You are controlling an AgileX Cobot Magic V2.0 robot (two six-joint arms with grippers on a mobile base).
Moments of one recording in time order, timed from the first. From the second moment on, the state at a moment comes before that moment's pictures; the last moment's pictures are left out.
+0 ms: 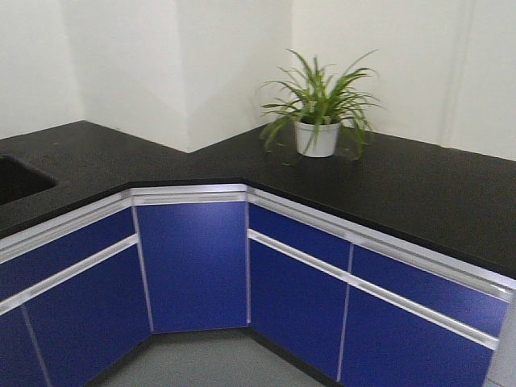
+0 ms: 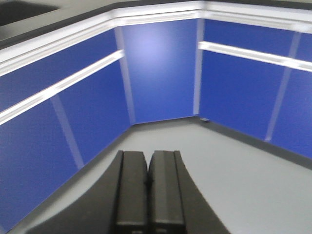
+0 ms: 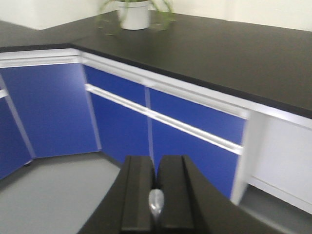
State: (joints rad) left arm -0.07 -0.01 0.03 -0.02 0.01 0.05; right arm 0.08 0.44 -0.37 -0.35 0.29 0.37
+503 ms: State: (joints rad) left arm -0.07 -0.01 0.03 -0.02 0.01 0.05; right arm 0.08 0.44 -0.37 -0.35 0.29 0.37
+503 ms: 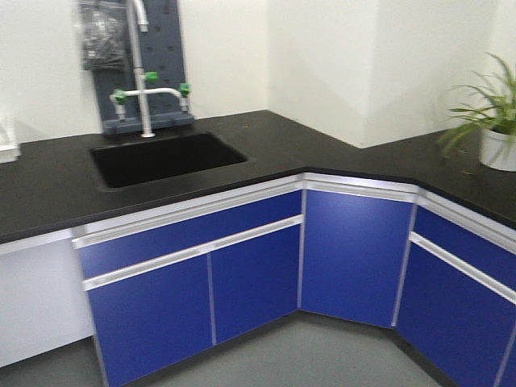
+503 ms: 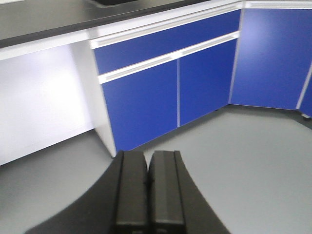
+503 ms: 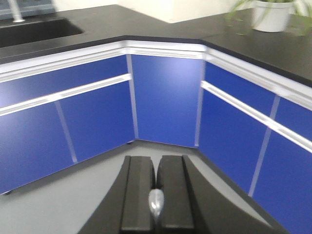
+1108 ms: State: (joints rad) left arm -0.07 -0.01 0.03 -0.02 0.01 0.05; right arm 0.08 0.44 -0.37 -0.35 0.29 0.37
